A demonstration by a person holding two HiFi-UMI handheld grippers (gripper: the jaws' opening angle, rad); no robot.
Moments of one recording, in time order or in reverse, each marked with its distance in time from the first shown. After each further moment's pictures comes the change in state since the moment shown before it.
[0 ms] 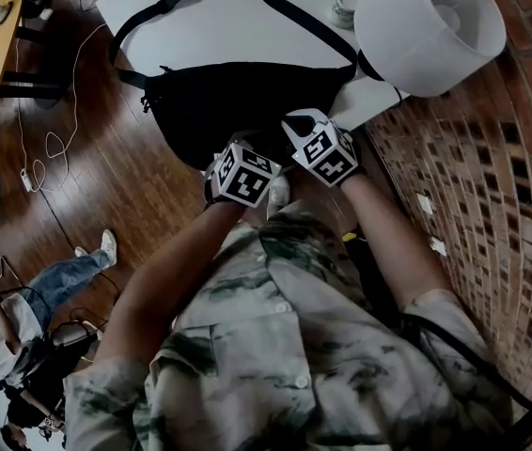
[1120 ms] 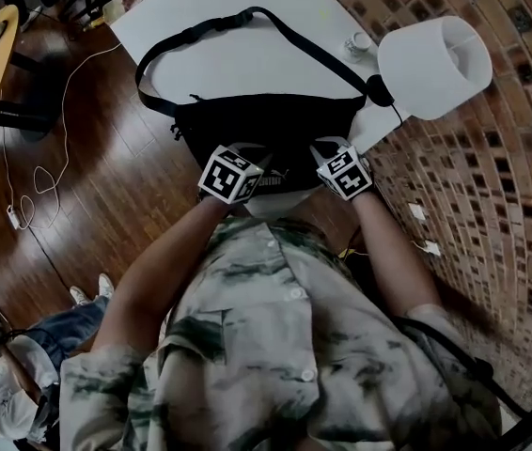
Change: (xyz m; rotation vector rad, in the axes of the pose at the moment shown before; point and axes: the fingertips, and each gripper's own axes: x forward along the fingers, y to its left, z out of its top) left arm -0.054 0.062 -0.003 -0.072 -0.168 -0.378; right arm 0.003 -0.012 -0.006 0.143 0.161 -0.196
